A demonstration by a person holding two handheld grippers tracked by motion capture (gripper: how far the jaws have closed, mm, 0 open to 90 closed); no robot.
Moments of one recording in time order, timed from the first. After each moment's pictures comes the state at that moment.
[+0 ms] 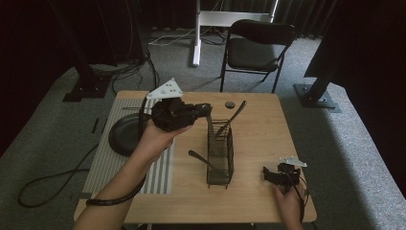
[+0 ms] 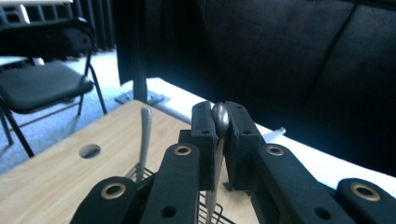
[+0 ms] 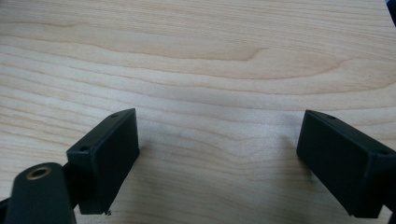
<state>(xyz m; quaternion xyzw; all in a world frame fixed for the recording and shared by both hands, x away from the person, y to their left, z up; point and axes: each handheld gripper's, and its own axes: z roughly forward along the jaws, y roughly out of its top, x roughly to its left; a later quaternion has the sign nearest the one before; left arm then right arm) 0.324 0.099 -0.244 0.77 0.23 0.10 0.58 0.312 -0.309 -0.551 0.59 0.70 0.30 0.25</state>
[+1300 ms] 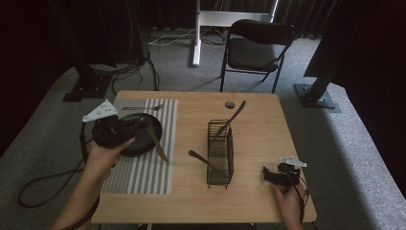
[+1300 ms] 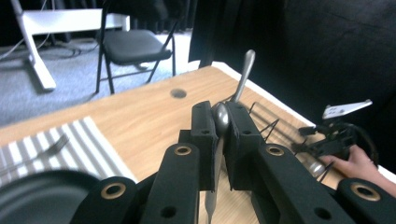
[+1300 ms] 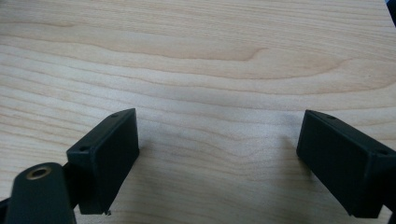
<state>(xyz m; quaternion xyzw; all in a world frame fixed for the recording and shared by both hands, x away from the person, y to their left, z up) 0.309 0.233 -0.320 0.74 0.38 0.15 0.53 0.312 -0.309 -0.551 0.59 0.70 0.30 0.25</state>
